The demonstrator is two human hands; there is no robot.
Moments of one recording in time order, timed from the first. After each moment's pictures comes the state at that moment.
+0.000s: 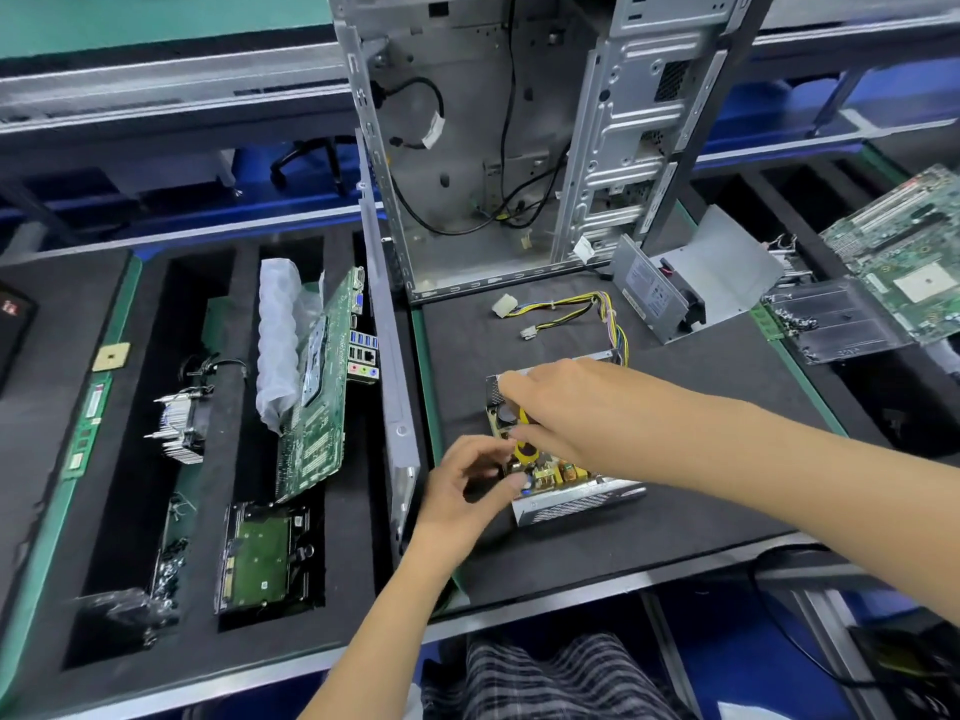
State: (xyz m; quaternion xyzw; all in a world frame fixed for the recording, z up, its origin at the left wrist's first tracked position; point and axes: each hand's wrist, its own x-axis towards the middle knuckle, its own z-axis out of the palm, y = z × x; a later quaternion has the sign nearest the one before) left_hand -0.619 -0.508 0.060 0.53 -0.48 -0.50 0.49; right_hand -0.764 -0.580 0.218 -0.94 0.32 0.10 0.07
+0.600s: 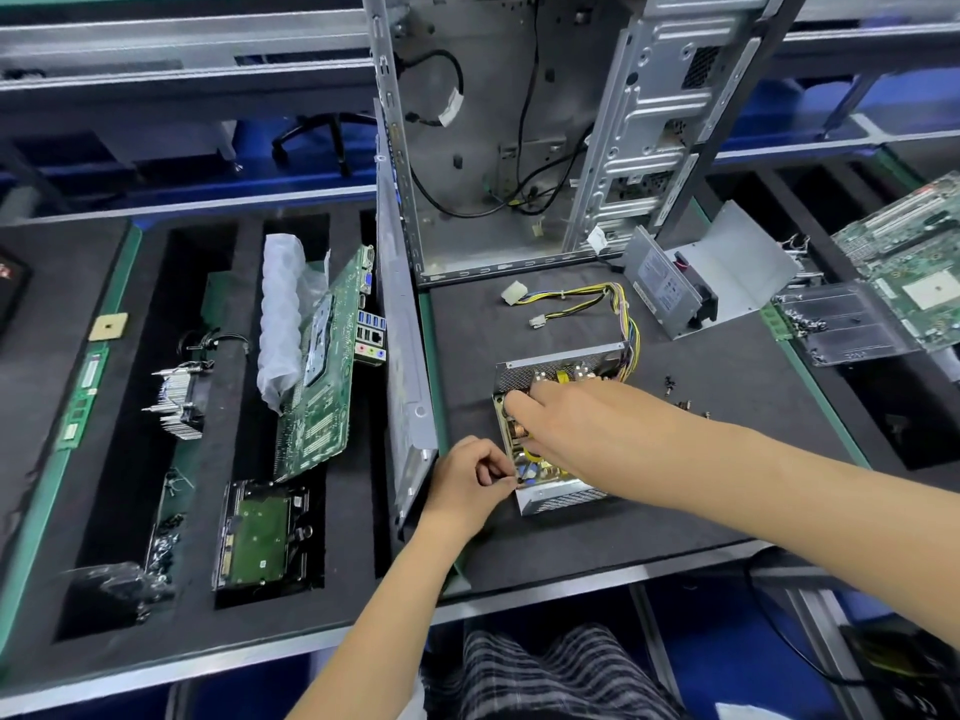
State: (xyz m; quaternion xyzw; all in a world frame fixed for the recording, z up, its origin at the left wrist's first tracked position) left_hand -0.619 -0.523 0.041 0.65 -0.50 -0.45 0.34; right_hand -0.759 -0.569 0.184 -0.94 0.30 0.15 -0.05
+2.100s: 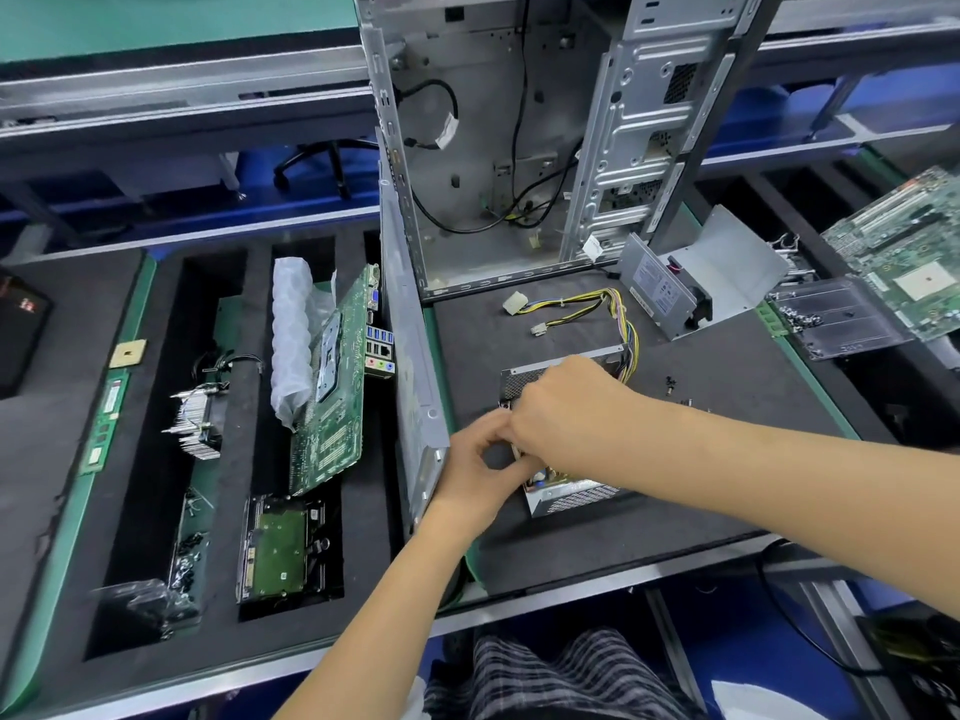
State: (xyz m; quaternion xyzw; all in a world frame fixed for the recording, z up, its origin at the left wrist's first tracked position) left_hand -0.621 -0.522 0.092 0.51 -0.52 -0.47 0.50; right_hand -0.729 -0.570 0.206 -0.94 0.25 0.20 -0.12
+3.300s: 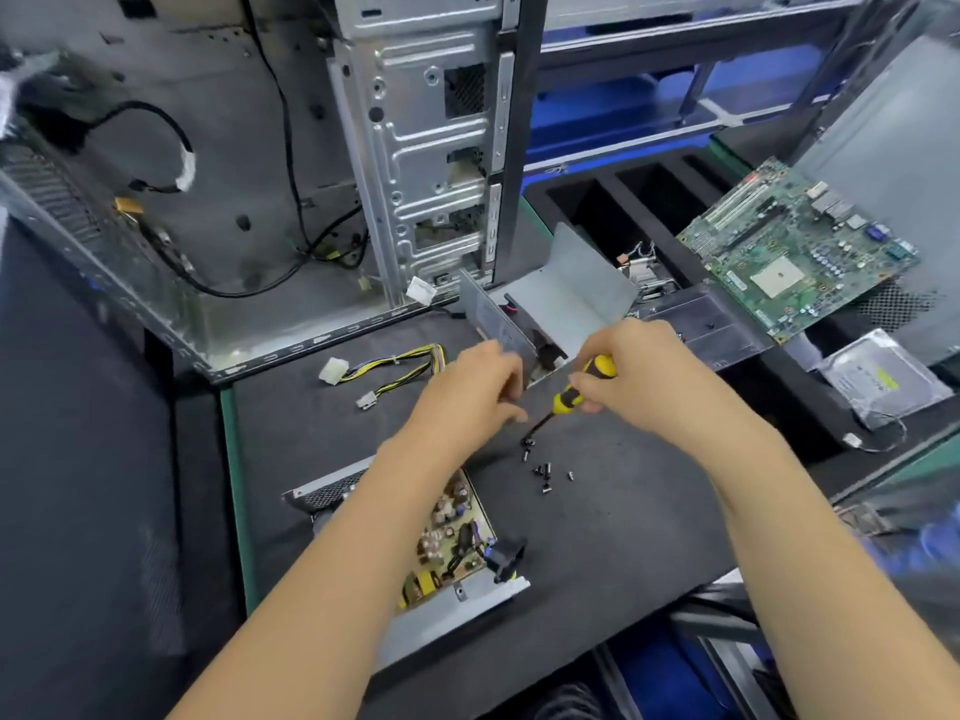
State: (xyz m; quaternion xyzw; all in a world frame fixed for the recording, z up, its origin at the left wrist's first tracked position) left_hand -0.777 -0.712 0.108 0.52 -0.81 -0.27 0.08; right_hand -0.942 -0.682 0.174 -0.68 0.69 -0.07 0.23
